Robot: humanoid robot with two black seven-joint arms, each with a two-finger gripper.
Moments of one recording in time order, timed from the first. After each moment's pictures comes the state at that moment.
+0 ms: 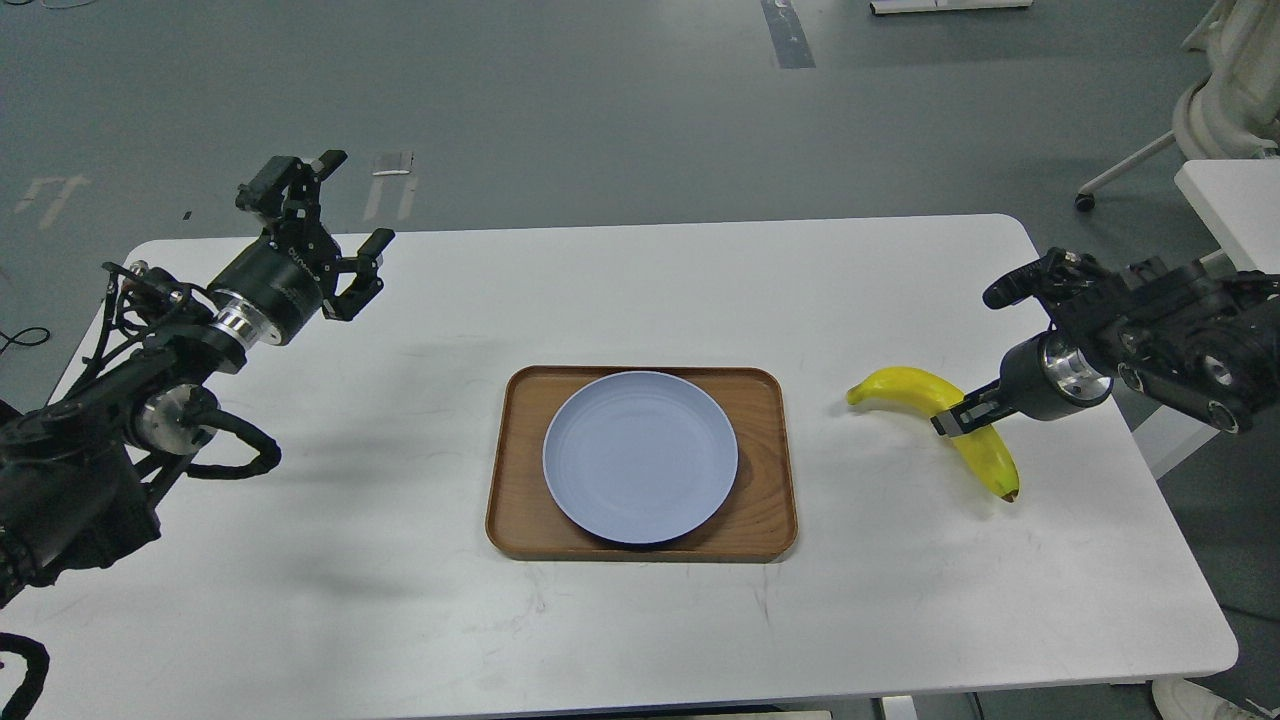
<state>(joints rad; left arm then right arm) -0.80 0.38 -0.46 -0.55 0.13 -0.49 -0.49 1.30 -0.51 -0.60 0.74 -1.33 0.45 0.49</state>
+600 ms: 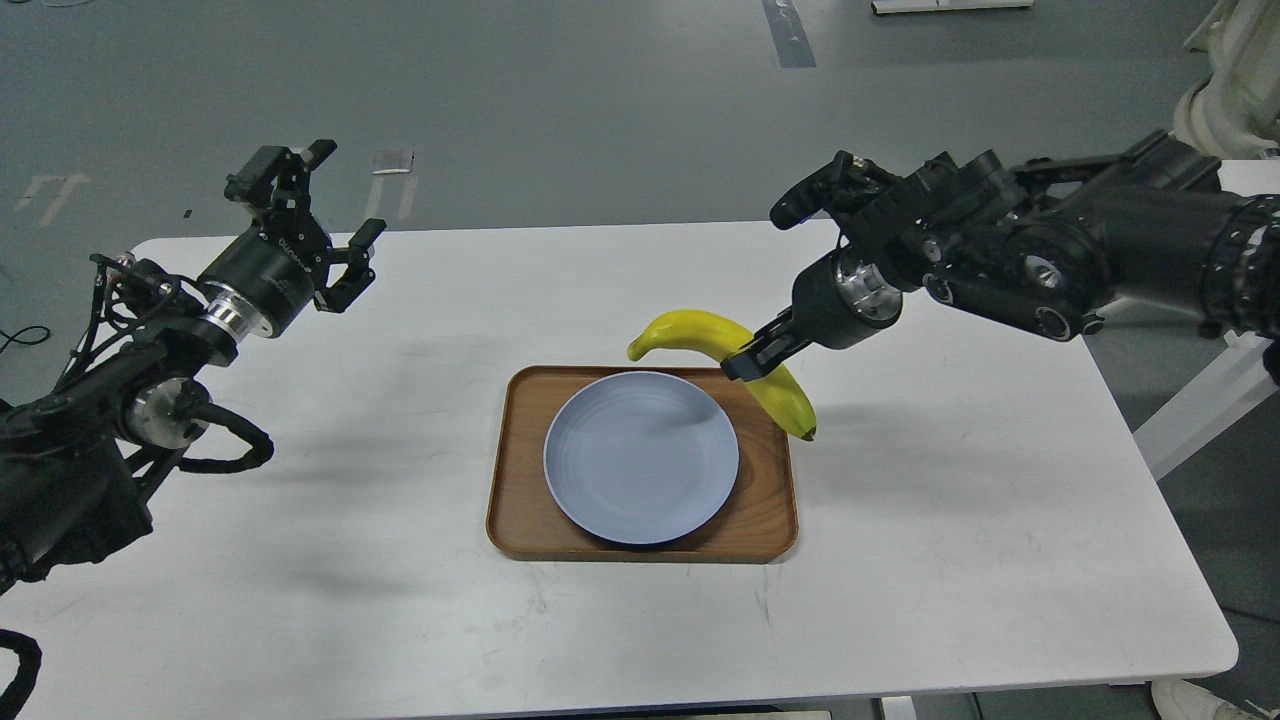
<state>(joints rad) -0.81 0.39 -0.46 -0.56 0.13 -0.49 -0.49 1.53 -0.18 -0.60 0.83 -1.16 0.49 0.49</state>
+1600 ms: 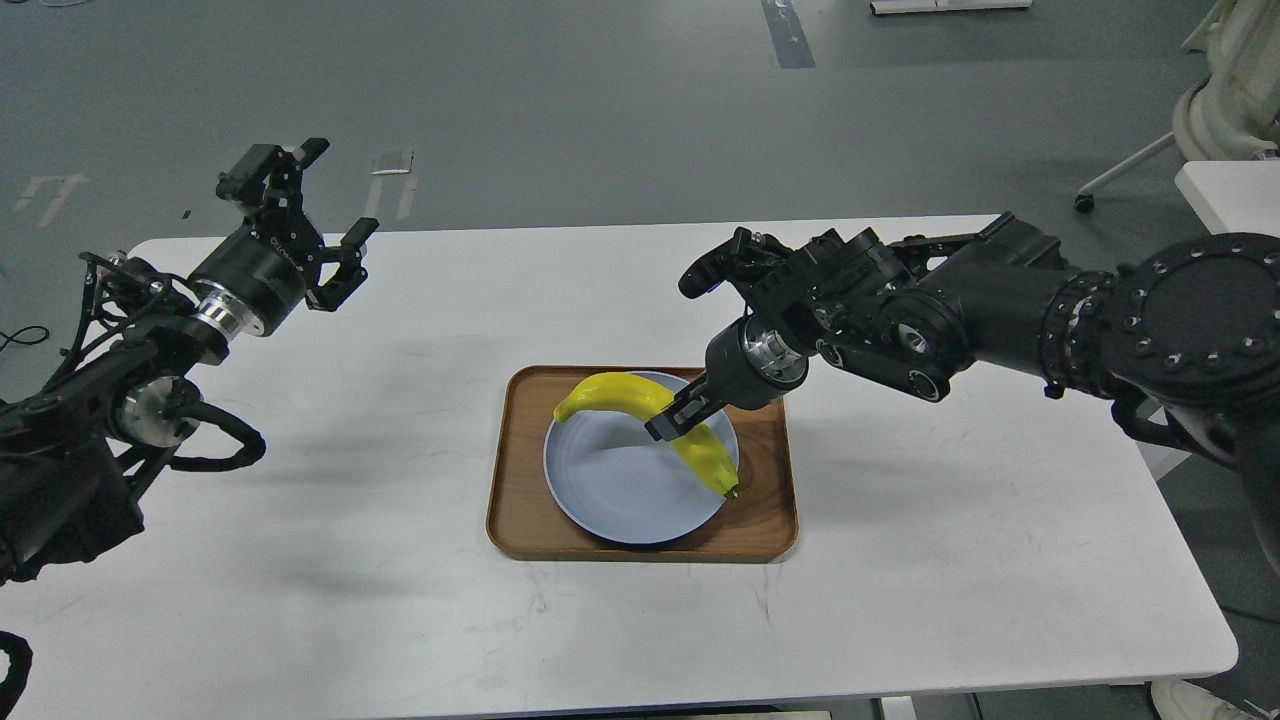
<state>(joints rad) -0.81 0.40 -0.47 -0.56 0.13 -0.49 -0.49 1.40 0.00 -0.61 0.67 -1.11 0.48 0.49</state>
